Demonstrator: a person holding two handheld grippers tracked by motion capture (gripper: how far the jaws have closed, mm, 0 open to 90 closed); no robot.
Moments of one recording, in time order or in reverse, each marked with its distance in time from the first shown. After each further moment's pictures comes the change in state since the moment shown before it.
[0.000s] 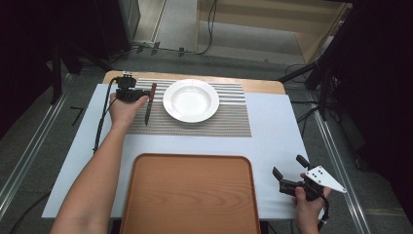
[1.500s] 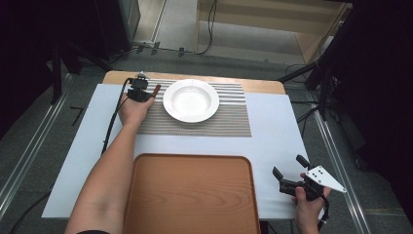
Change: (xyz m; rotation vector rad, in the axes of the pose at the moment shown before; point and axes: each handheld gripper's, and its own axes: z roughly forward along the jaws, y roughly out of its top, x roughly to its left) left arm -0.015 0.004 0.043 0.217 0.107 0.065; right arm -0.001 0.000 0.000 0.000 0.000 0.002
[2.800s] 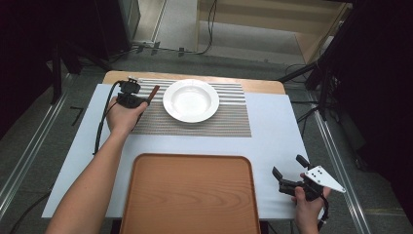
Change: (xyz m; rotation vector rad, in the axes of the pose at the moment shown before) left arm -0.005 -0.028 -0.065 -0.076 -0.095 0.052; right arm 0.001 0.000 0.001 0.005 -0.010 -0.007
